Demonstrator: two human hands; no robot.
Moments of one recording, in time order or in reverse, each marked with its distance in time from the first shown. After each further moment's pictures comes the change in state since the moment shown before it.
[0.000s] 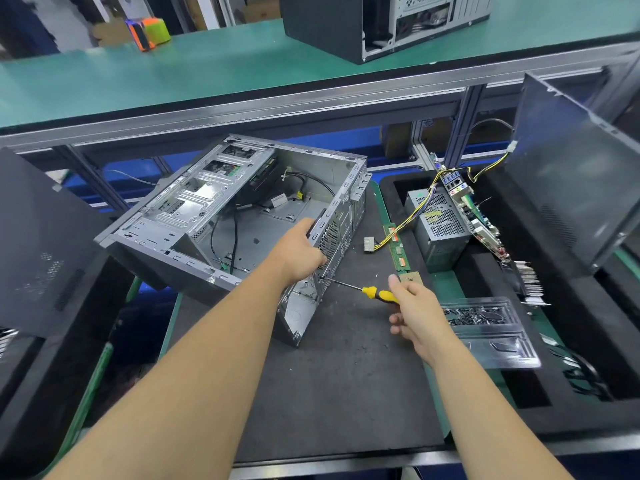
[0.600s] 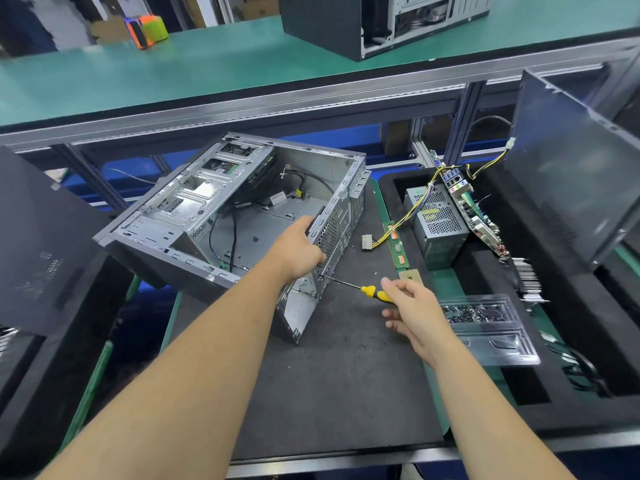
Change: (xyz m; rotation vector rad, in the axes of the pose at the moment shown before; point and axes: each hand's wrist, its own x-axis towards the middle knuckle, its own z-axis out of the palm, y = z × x) left_hand 0.003 -0.002 0.001 -0.011 0.002 0.001; right_hand 0.001 0.008 -0.004 0.054 -0.060 -0.047
